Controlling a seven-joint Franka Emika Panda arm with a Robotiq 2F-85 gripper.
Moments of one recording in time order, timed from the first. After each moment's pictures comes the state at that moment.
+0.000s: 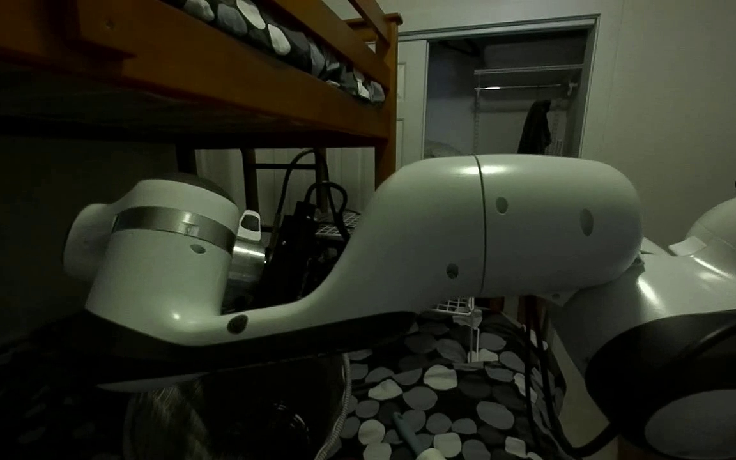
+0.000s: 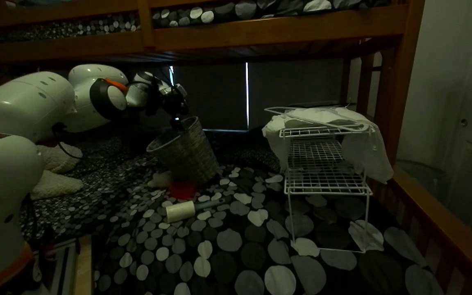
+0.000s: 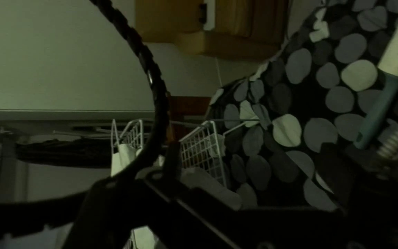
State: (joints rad) arm 1.07 1.18 -0.34 -0.46 -0.68 0.83 0.37
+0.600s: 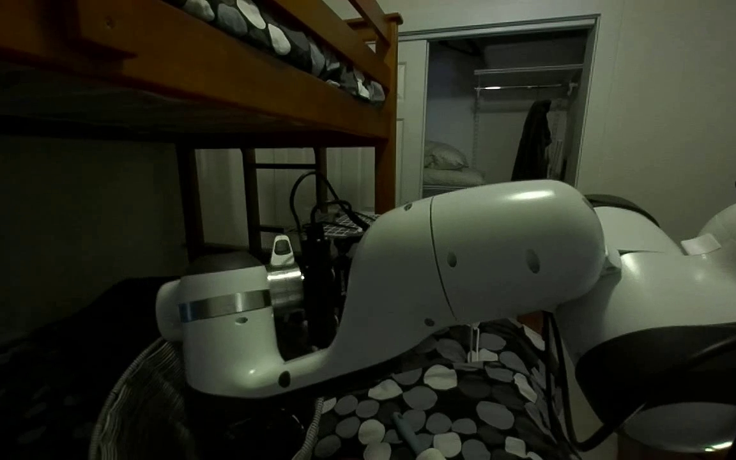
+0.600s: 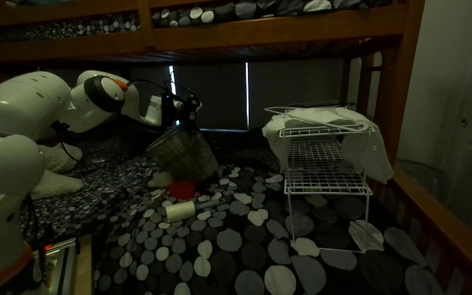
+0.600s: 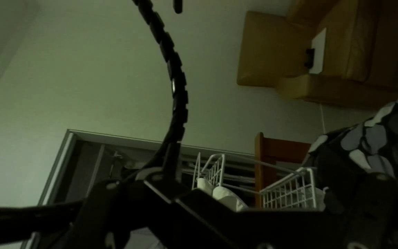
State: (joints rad) arm 1.11 1.18 -0.54 -0.77 -0.81 0.82 0.27
